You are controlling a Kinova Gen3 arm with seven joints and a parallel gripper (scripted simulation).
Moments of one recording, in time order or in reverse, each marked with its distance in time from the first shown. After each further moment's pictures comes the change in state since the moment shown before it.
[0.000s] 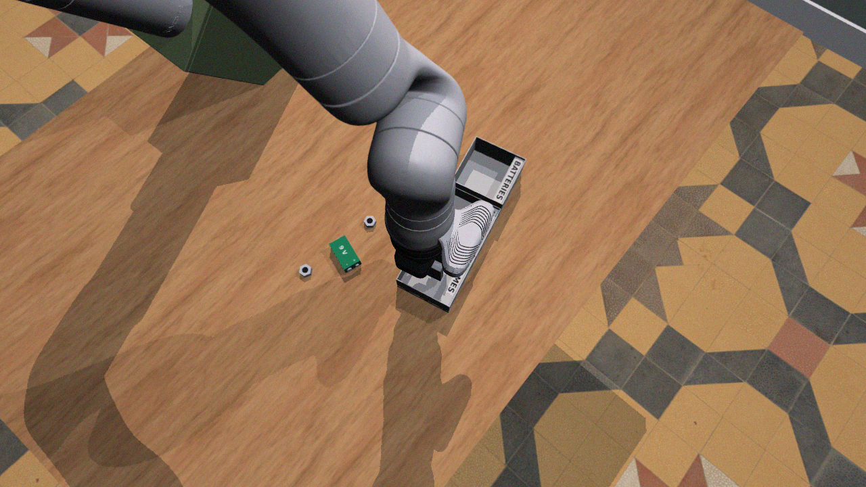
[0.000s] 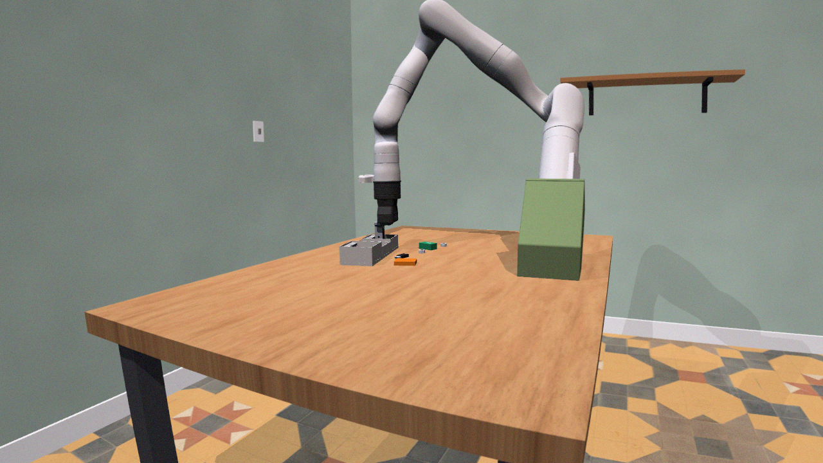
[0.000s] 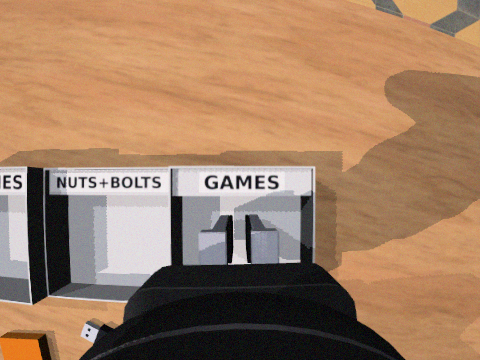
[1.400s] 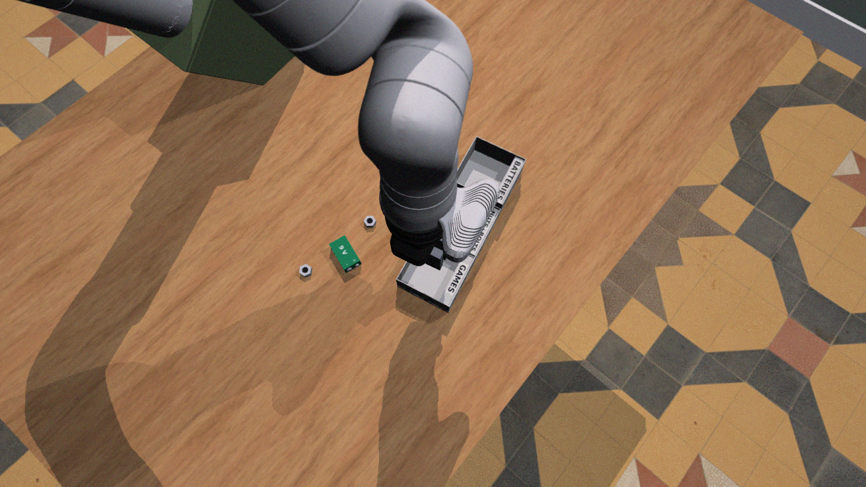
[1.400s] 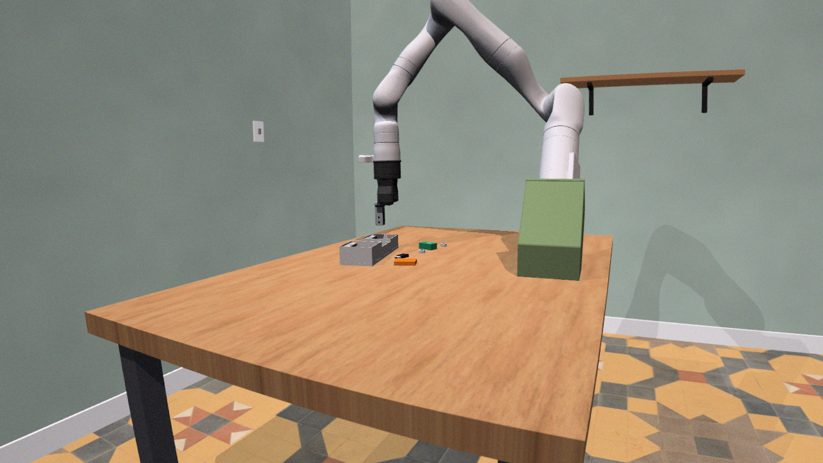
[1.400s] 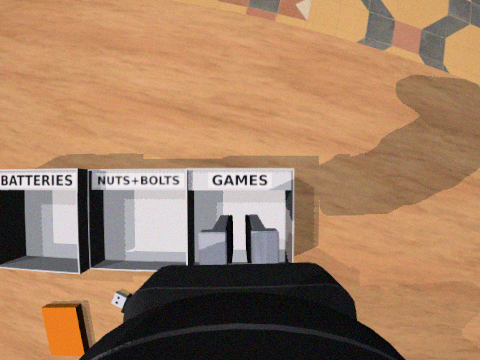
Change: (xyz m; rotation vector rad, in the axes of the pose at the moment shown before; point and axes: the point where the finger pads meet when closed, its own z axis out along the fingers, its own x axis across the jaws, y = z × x) arm 0.001 0.002 -0.056 -0.006 0.002 0.000
